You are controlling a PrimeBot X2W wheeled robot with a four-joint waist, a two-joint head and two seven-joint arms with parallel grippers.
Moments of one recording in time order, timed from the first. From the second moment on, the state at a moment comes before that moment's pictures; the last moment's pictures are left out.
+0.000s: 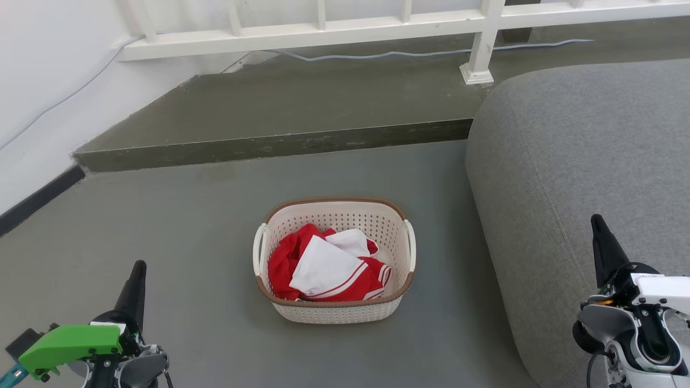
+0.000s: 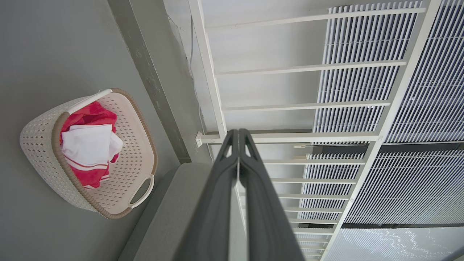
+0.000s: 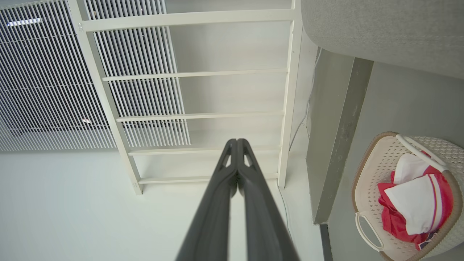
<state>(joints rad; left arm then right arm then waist) -0.06 0.03 0.08 0.28 -1.60 -0.12 0.11 -0.06 -0.05 -0.12 0.28 1.61 0.12 0.09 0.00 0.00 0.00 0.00</state>
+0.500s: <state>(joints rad) -0.06 0.03 0.08 0.28 -1.60 -0.12 0.11 -0.06 -0.05 -0.12 0.28 1.61 0.12 0.09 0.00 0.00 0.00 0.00</state>
